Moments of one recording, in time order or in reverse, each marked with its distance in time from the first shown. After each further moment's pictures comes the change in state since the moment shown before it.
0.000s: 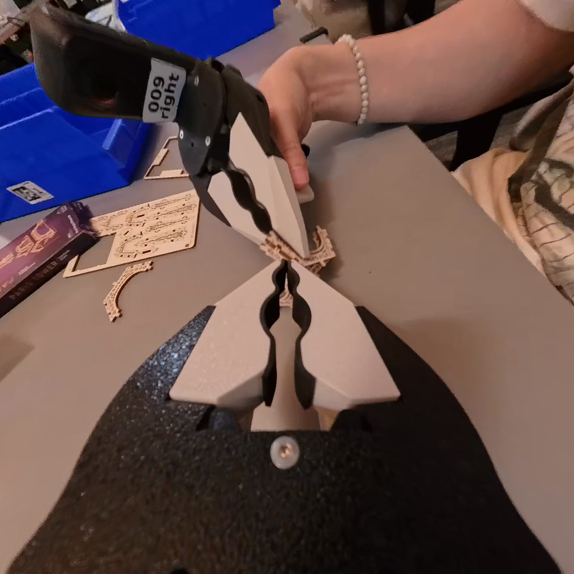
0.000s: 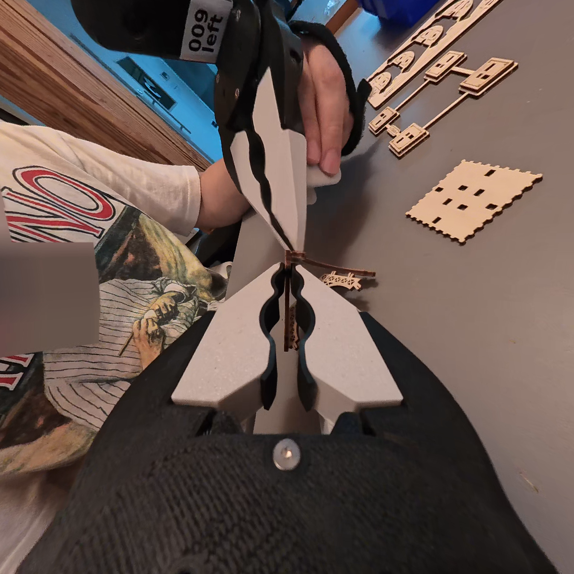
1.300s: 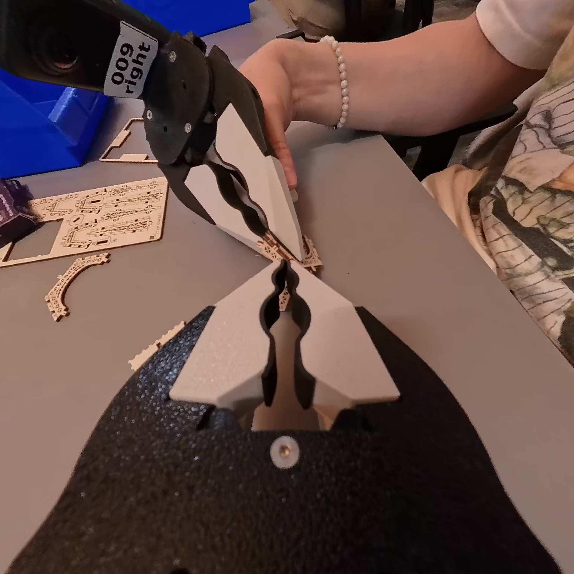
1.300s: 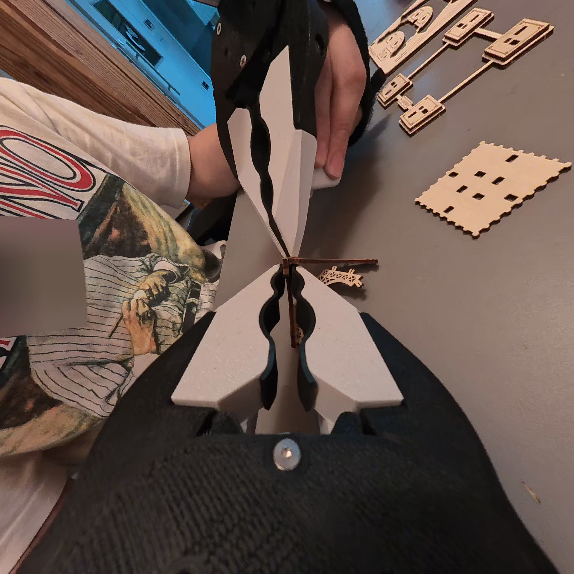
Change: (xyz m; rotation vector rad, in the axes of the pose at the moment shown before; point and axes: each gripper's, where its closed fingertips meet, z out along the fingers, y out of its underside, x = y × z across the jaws) left arm 0.013 0.004 0.005 0.007 0.105 -0.100; right arm 0.001 0.011 0.006 -0.095 0.010 -0.030
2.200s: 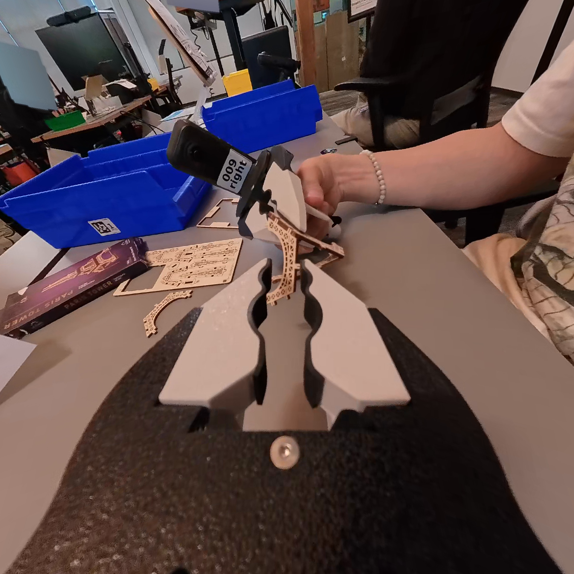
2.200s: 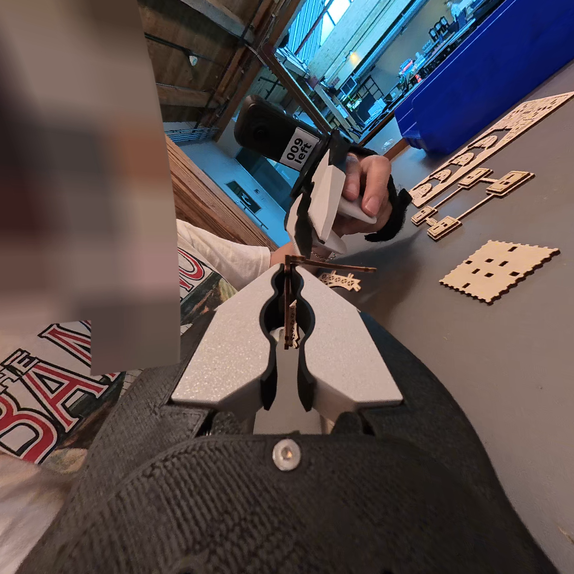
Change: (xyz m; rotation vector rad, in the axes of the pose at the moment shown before) left arm -0.028 -0.039 -0.029 0.247 -0.206 0.033; right arm -0.027 -0.050 -0.041 0.435 -0.256 0.046
